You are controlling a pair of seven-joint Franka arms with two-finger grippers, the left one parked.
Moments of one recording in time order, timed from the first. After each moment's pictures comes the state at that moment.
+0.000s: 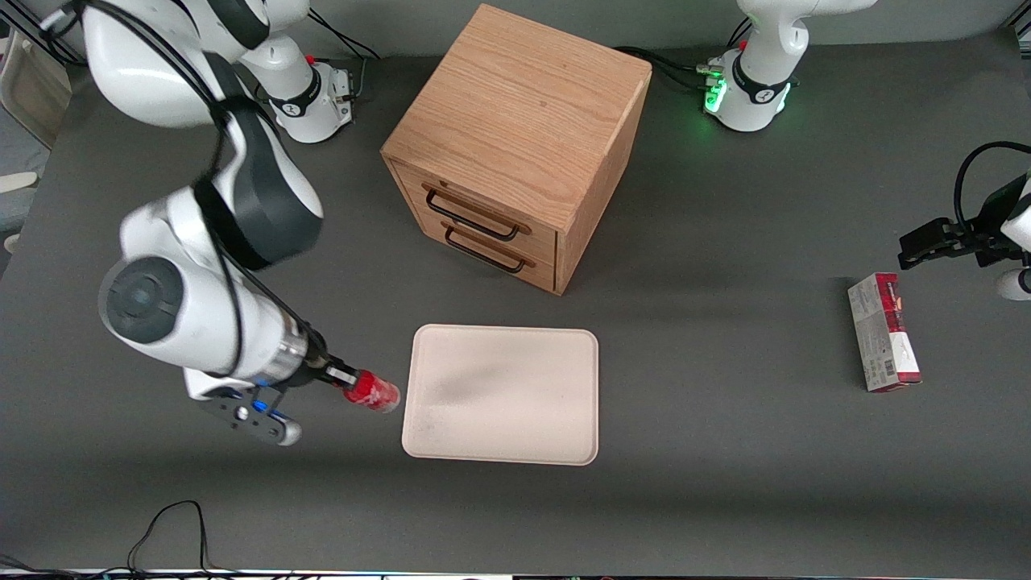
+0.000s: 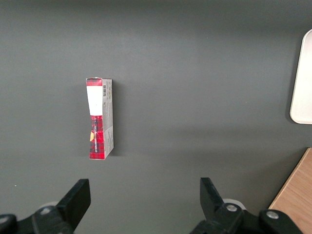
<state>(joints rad) 0.23 0.79 0.22 -0.85 -0.08 1.64 0.83</state>
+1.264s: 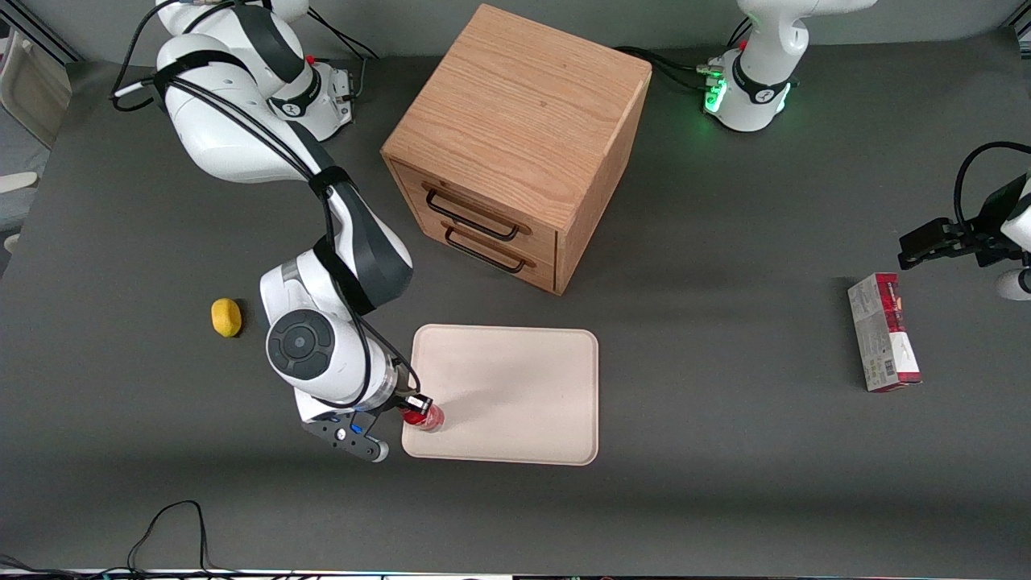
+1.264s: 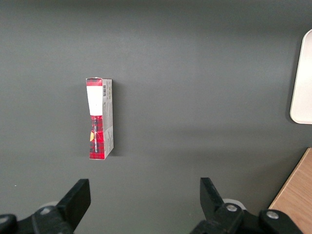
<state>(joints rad) 0.30 0.93 0.22 -0.85 -0.15 1.81 0.90</state>
